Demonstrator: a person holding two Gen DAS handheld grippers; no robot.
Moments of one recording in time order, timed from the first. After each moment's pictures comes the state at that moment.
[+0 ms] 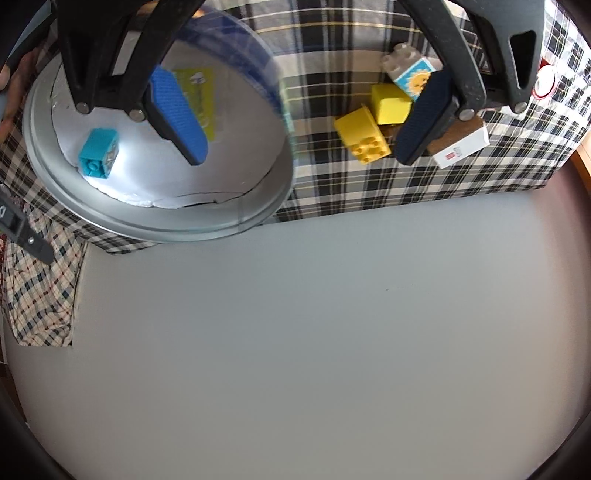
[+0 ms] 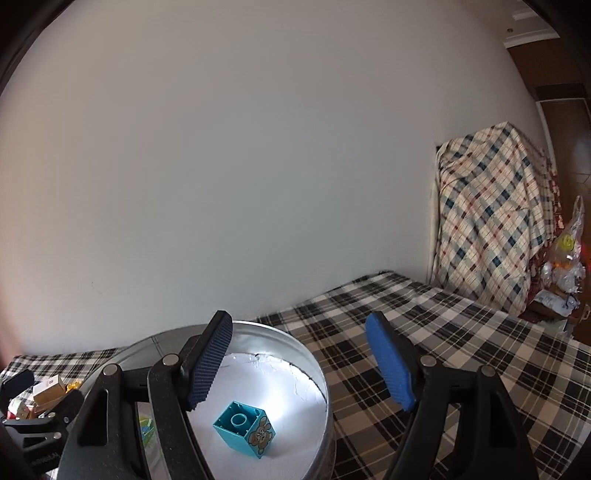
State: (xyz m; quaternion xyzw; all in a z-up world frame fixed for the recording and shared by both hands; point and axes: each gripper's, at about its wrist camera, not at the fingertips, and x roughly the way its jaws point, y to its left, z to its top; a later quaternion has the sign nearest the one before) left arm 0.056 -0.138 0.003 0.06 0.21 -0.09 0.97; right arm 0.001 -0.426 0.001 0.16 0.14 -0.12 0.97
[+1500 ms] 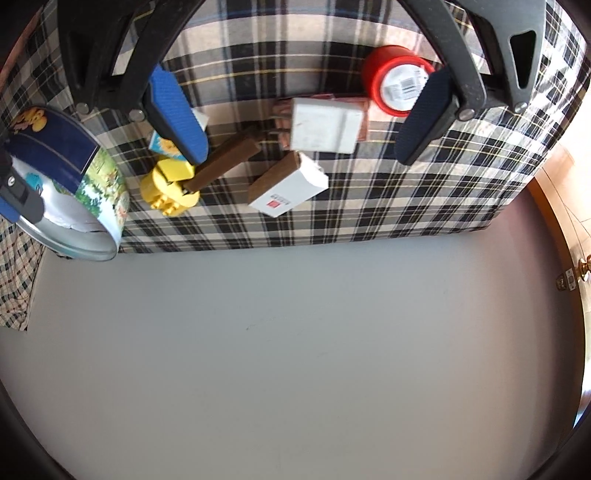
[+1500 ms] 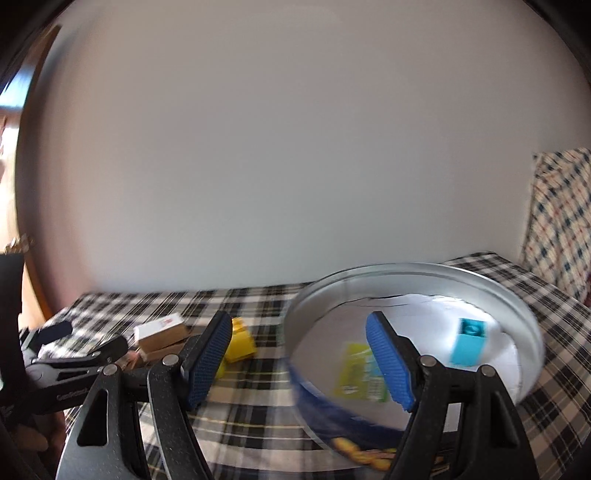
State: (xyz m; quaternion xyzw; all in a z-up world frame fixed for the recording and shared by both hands) left arm 0.049 0.051 -0.005 0.04 0.26 -0.02 0.96; right arm -0.013 -0.223 0.017 0.10 0.20 0.05 0.97
